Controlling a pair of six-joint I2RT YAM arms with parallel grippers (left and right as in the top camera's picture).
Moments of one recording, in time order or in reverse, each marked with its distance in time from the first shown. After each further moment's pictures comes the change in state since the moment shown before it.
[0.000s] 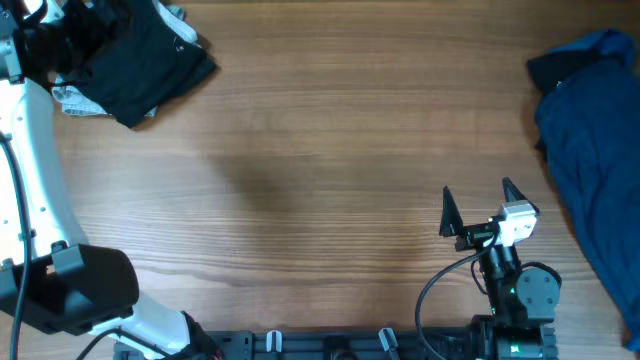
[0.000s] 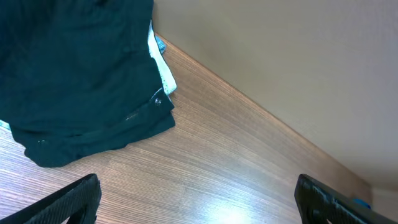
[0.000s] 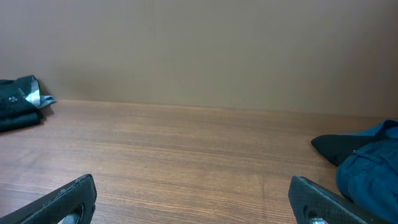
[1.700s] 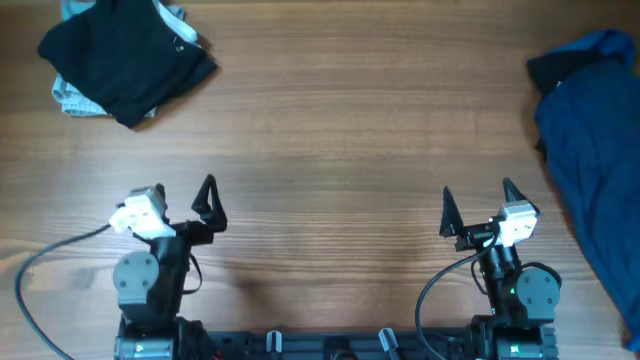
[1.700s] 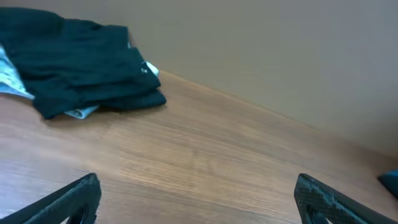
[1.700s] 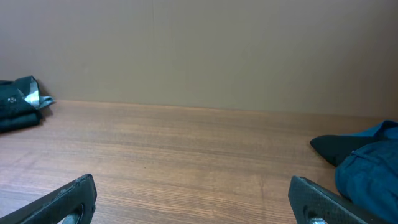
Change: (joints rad) left arm -0.299 -1.544 -1.745 0.843 -0.350 0.001; right arm 0.000 -0.002 0.000 0.000 0.003 0.000
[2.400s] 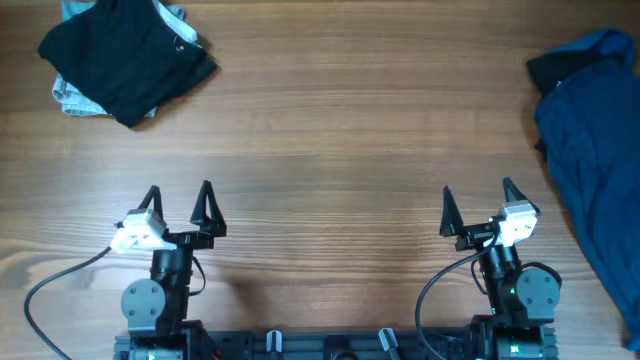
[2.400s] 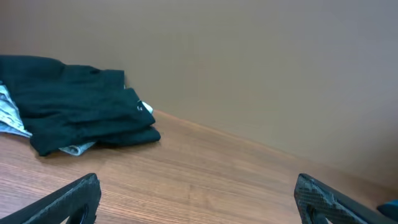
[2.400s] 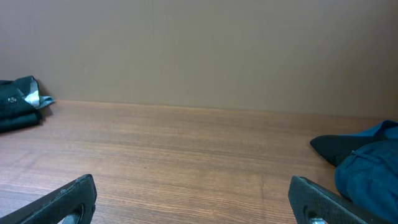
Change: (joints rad) left arm 0.000 -0.234 -0.168 0.148 -0.023 0.000; right arm 0.000 0.000 0.000 0.000 0.000 0.000
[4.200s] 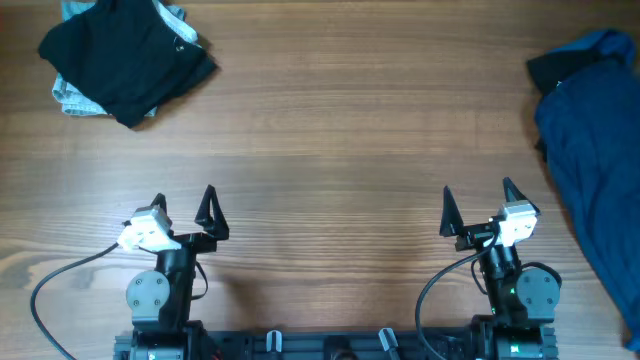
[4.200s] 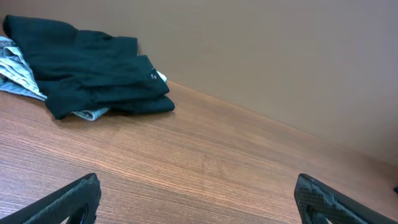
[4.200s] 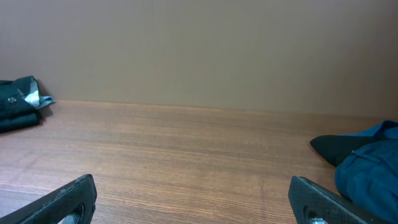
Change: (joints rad) left arm -0.016 -0.001 -0.005 -0.124 -0.029 0.000; right arm 0.000 0.000 0.000 0.000 0.000 0.000
